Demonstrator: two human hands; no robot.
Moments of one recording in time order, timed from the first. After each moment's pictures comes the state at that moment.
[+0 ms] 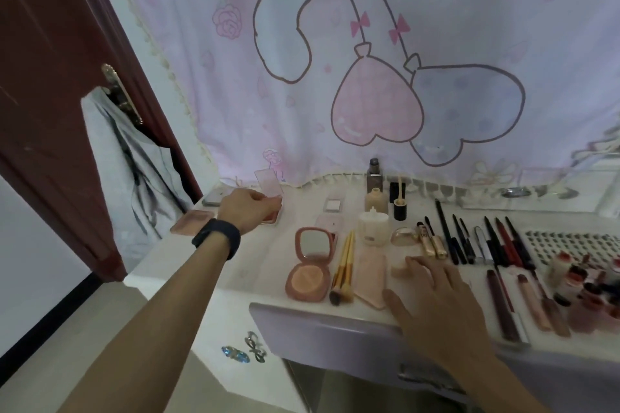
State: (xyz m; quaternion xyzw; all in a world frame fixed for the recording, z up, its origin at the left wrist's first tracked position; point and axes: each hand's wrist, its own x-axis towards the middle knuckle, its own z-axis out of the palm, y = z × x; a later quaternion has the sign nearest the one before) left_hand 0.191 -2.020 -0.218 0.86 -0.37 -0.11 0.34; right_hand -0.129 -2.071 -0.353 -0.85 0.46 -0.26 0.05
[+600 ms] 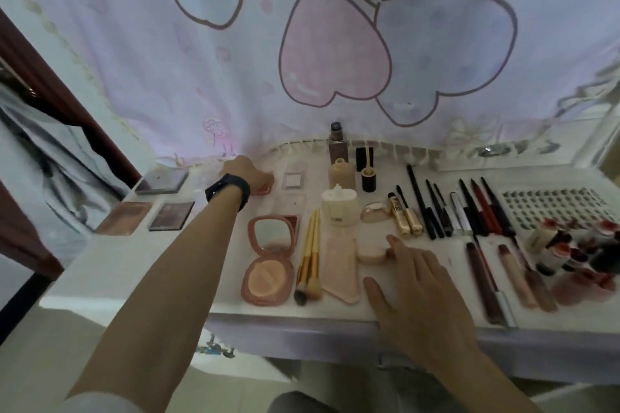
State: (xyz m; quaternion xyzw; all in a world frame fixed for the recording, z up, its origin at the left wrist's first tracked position) left_hand 0.215 -2.168 -0.284 0.90 -0.39 -0.13 0.15; right_hand -0.125 -2.078 -0.370 -0.84 0.46 -0.29 0.06
